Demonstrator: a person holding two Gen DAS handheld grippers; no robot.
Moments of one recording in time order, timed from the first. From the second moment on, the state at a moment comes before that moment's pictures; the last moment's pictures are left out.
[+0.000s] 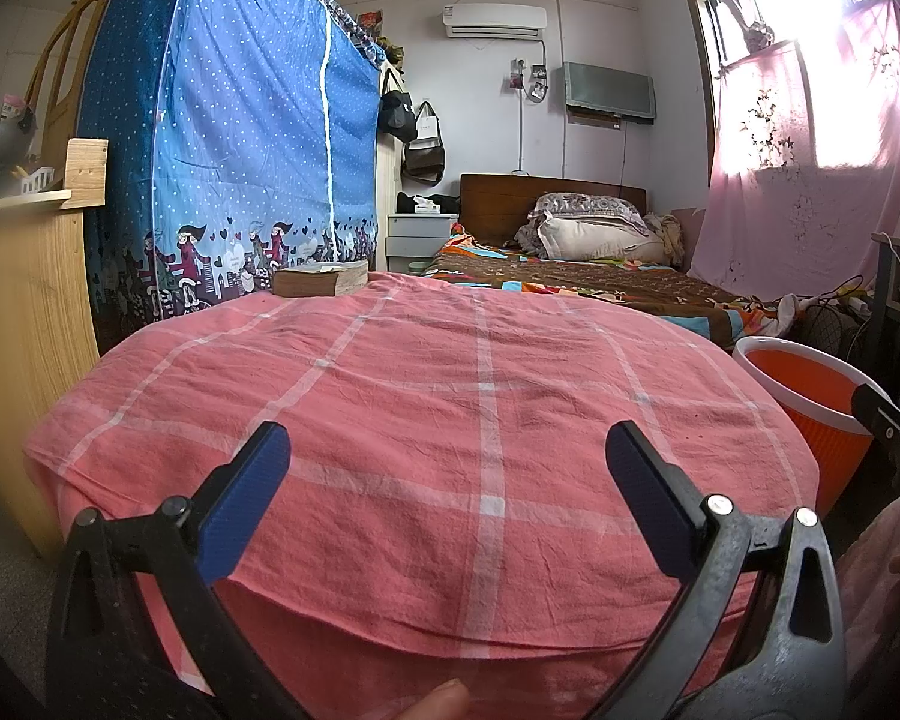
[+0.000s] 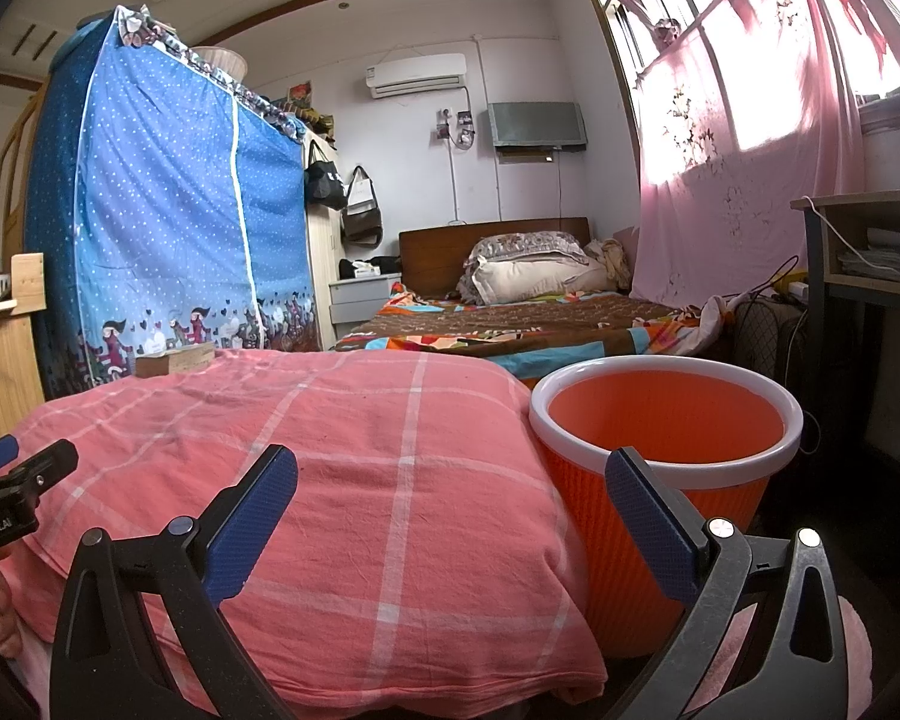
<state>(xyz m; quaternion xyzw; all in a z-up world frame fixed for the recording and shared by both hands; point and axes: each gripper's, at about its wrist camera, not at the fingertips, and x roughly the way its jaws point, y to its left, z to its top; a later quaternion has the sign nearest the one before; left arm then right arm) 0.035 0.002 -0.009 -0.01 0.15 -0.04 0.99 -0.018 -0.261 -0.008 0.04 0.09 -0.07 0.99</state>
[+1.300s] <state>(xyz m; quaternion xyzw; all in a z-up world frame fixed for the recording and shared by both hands) 0.032 0.002 -0.010 -0.01 0.14 -0.05 0.99 -0.018 -0.258 -0.008 0.04 0.09 -0.07 0.99</state>
